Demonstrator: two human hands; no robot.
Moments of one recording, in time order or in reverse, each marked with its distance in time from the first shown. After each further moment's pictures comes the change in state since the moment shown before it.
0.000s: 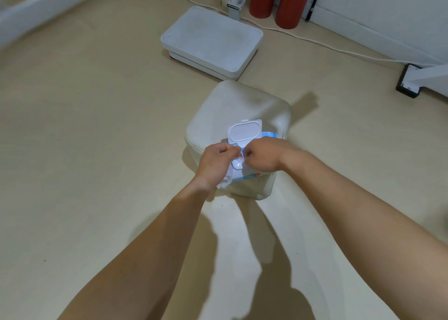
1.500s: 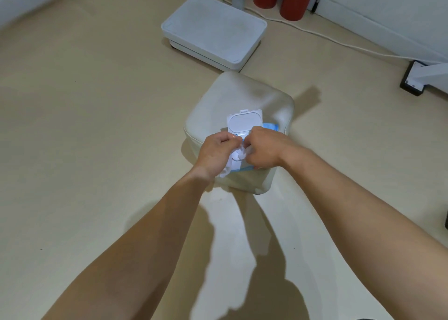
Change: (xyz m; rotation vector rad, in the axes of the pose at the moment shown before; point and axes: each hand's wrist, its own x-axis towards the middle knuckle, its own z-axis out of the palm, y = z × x) left_hand 0.004 0.004 -0.002 -0.021 -0.025 0.032; right_hand 0.002 -0.002 0.004 0.048 0.099 -0.066
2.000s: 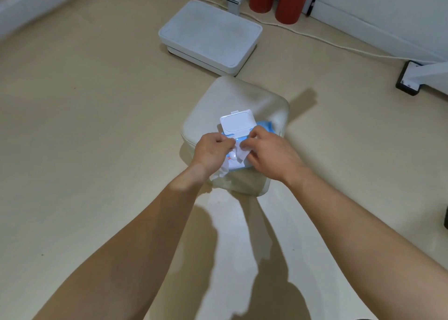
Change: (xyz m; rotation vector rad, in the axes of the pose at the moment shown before) left_hand 0.004 0.016 -0.001 0.250 0.061 -0.069; right_hand -0.011 0.025 0.030 -0.032 0.375 -0.116
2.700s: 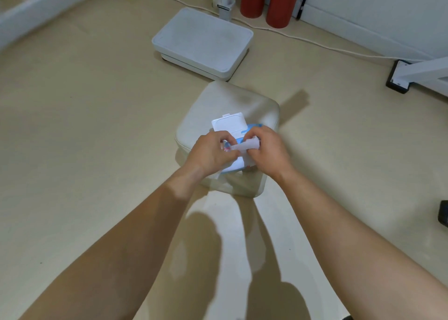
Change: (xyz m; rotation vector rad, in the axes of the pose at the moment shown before) left_hand -0.002 0.014 0.002 0.405 -0.067 0.295; right_hand 0.000 0.011 0.007 0.540 0.244 0.279
